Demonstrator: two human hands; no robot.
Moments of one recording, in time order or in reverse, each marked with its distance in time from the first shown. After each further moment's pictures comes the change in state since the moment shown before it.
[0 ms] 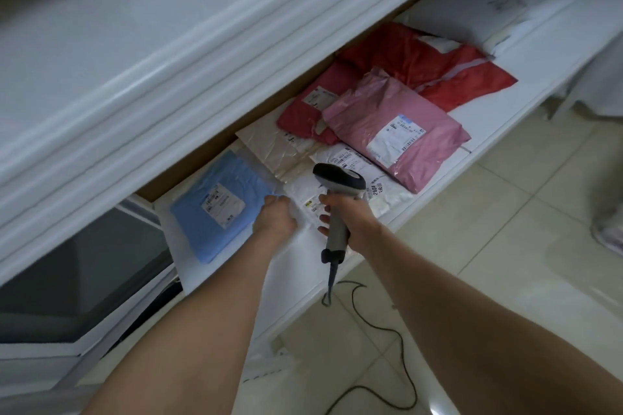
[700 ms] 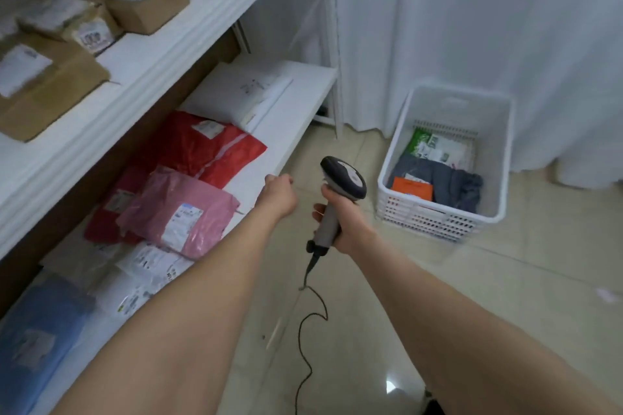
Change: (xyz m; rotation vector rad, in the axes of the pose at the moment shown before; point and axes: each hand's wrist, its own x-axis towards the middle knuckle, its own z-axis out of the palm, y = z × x) left_hand -0.159 0.513 -0.038 0.045 -0.116 0.437; right_hand -0.239 -0.225 -0.344 0.440 0.406 -0.141
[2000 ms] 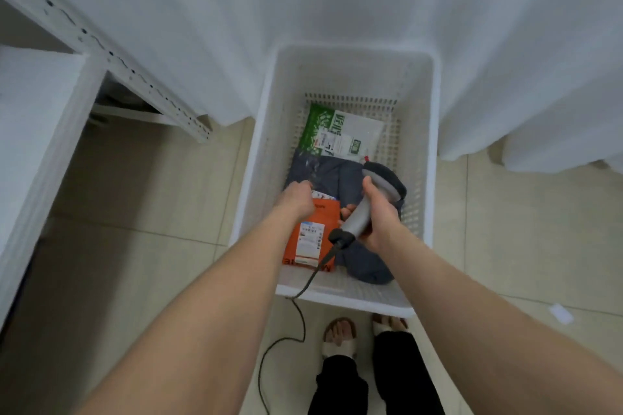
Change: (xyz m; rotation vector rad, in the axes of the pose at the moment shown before) left_hand 0.417 0.395 0.361 0.247 -0.463 0.193; right_hand 0.428 -0.258 -0.409 0.277 0.515 0.195
